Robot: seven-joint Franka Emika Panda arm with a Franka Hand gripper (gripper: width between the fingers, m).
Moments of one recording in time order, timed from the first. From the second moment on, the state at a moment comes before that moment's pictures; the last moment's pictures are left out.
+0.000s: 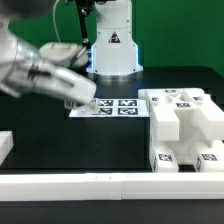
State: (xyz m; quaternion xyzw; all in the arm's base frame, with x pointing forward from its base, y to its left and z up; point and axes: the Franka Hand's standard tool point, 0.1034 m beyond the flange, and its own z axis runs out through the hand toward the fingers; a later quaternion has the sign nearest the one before) arm 0.485 -0.091 0.097 -0.85 0.32 0.36 0.20
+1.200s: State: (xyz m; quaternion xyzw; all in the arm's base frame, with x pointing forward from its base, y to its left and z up) arm 0.536 -0.013 0.162 -0.96 0.24 -0.10 0.07
